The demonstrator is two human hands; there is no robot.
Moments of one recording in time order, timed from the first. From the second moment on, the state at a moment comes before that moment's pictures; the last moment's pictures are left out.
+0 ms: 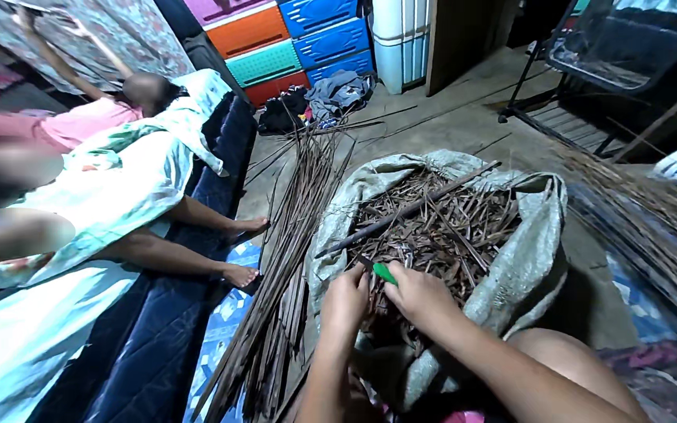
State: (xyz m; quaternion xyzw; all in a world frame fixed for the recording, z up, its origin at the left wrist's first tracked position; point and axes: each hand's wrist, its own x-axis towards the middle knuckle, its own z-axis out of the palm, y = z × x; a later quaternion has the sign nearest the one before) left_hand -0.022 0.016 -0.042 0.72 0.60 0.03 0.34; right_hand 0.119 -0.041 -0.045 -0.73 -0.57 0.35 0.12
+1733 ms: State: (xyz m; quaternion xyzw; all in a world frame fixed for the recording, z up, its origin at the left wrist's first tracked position) left_hand -0.022 0.015 -0.035 0.69 0.65 0.02 0.32; right_hand 0.100 -0.038 -0.048 -0.74 -0.54 0.38 0.10
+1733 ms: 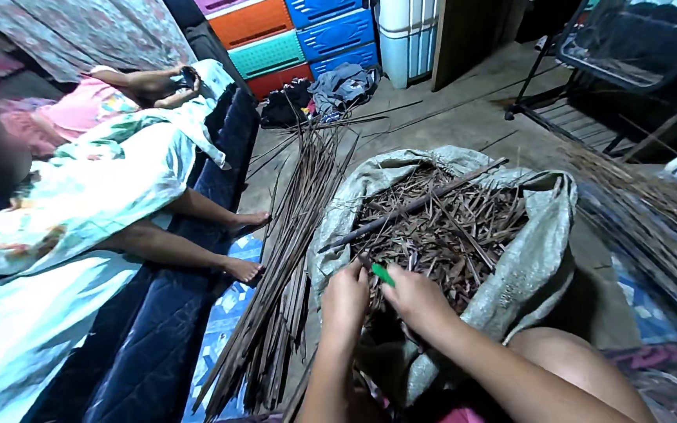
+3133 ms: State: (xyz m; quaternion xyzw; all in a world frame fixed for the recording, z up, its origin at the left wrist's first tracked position) left_hand -0.023 0.019 -0.040 0.72 0.62 -0.02 0.32; right_hand 0.105 -0.033 -0.054 -0.75 -0.57 0.33 0.06
